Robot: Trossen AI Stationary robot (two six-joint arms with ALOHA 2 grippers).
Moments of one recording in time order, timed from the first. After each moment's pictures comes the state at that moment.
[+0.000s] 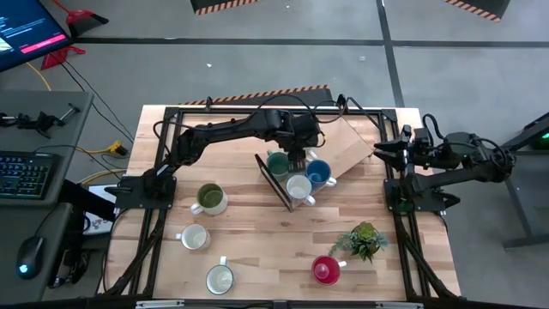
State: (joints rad) left arm 0.18 2.27 2.36 -1.18 -0.08 0.13; right arm 0.15 0.28 0.77 -0.59 0.34 0.31
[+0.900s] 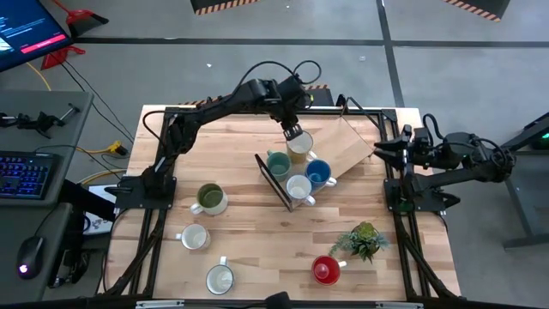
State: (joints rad) left arm 0.37 2.23 2.35 -1.16 -0.10 0.02; right arm 0.15 0.28 0.77 -0.59 0.36 0.31
